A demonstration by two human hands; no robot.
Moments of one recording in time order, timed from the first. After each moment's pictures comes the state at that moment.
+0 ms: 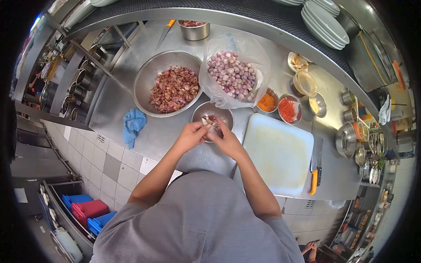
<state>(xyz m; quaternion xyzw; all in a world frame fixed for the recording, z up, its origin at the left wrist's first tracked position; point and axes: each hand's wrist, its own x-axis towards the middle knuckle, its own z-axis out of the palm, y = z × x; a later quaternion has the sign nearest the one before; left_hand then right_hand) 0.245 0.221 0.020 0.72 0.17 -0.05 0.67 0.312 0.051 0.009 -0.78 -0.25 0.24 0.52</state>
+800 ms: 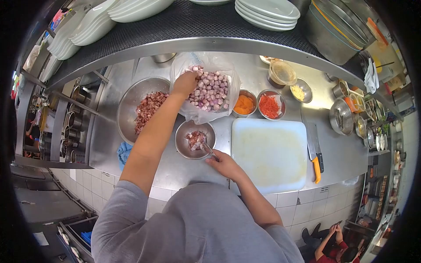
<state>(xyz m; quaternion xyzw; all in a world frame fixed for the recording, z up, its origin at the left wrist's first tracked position) 0.524 0.264 0.028 0.98 -0.01 0.07 0.16 0.295 -0.003 0.029 -0.74 -0.12 0.37 0.55</state>
